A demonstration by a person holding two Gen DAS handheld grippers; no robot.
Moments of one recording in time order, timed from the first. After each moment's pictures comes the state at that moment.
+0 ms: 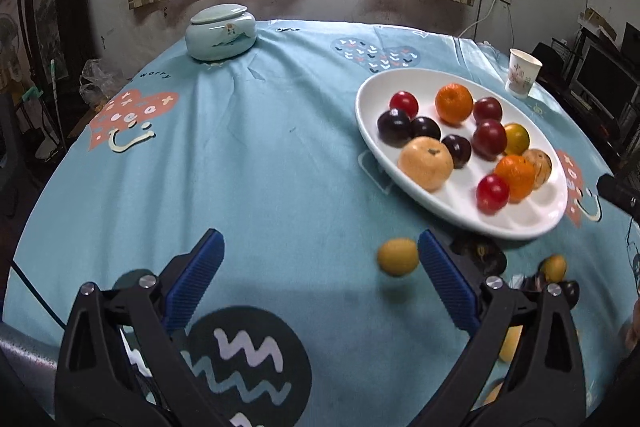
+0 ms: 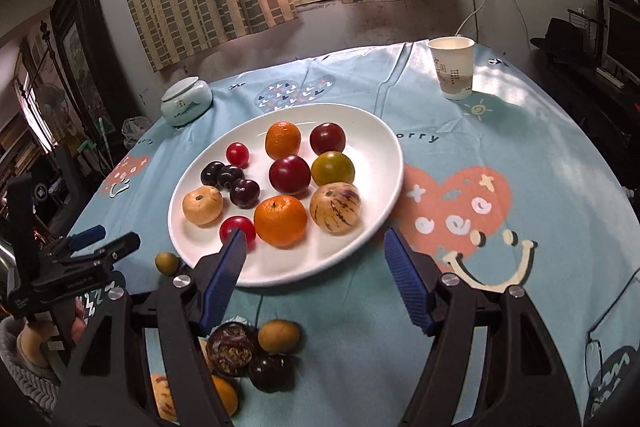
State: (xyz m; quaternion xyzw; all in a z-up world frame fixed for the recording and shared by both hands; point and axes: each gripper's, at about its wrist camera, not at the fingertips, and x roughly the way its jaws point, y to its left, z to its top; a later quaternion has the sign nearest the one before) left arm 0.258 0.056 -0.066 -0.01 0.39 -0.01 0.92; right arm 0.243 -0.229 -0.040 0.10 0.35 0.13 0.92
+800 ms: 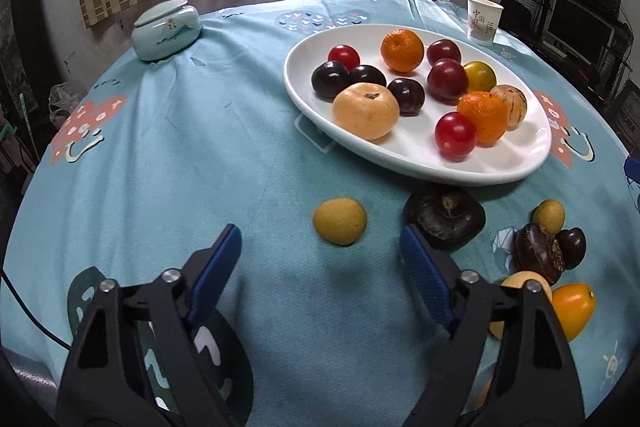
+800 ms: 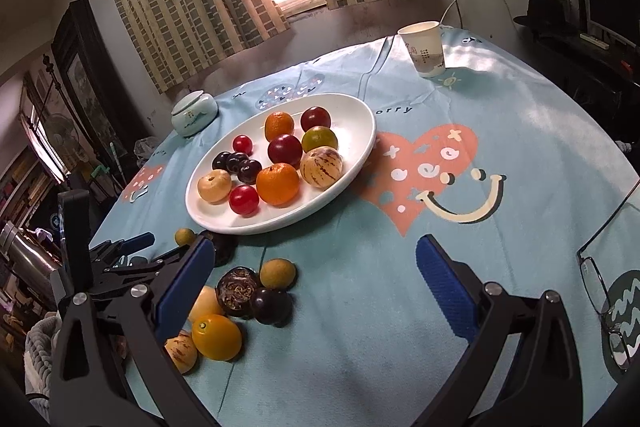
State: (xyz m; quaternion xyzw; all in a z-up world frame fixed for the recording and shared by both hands) left arm 0.265 0.019 -0.094 0.04 0.42 -0.08 0.91; right arm 0.195 -0.251 -0.051 0.14 0.35 0.13 0.92
